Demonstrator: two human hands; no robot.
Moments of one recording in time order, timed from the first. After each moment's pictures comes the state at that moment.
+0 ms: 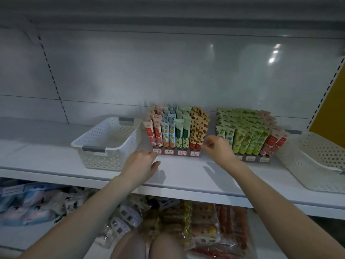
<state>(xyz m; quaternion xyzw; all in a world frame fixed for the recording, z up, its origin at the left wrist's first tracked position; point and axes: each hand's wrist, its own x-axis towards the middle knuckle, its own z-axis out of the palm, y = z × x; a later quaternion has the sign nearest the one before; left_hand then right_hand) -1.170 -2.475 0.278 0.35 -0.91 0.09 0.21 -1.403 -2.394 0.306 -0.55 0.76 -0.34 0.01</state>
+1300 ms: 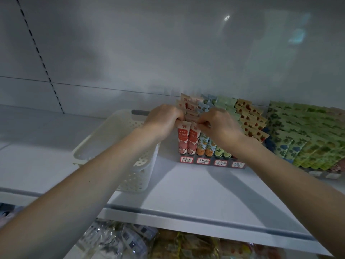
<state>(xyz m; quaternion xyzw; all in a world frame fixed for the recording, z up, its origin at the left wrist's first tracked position) -1.200 -2.640 0.332 0.32 -0.92 -0.07 0.22 -1.335 -2.540 0.339 -0.65 0.72 -0.20 -0.12</state>
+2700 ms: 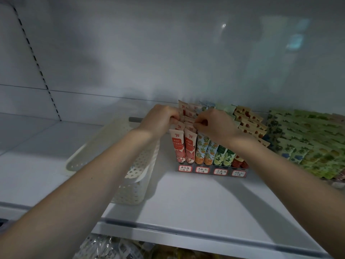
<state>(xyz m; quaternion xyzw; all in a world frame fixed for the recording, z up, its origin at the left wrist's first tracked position) -1.207 -2.665 0.334 0.27 -0.91 -0.10 0.29 -1.349 -2.564 0.348 -0.65 0.73 -0.22 -0.05</state>
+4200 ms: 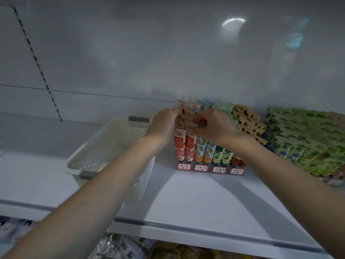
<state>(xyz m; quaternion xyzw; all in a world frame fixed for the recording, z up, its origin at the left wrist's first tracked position) -1.222 -2.641 0.322 0.33 -0.87 -0.14 0.34 -1.339 -2.551 0.352 -0.63 0.74 -0.24 -0.02</state>
